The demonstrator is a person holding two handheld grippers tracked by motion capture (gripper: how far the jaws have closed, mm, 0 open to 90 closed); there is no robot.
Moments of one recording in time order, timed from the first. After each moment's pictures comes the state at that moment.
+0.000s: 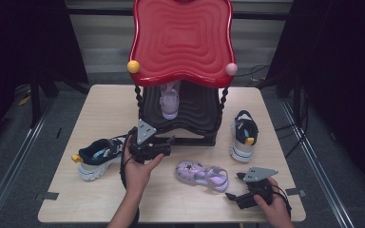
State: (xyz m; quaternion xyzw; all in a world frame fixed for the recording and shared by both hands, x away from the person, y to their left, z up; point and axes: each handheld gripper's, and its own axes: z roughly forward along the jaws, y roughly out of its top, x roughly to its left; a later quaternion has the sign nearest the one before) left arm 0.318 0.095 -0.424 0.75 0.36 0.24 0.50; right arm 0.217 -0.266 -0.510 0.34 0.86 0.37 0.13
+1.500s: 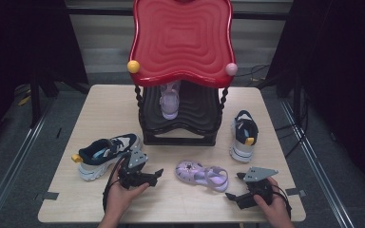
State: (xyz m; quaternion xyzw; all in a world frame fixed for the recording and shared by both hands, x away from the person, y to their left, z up) left arm 0.283 0.135 -0.485 0.83 0.33 0.16 0.42; right arm 0.217 -0.266 -0.510 0.33 0.86 0.37 0.13
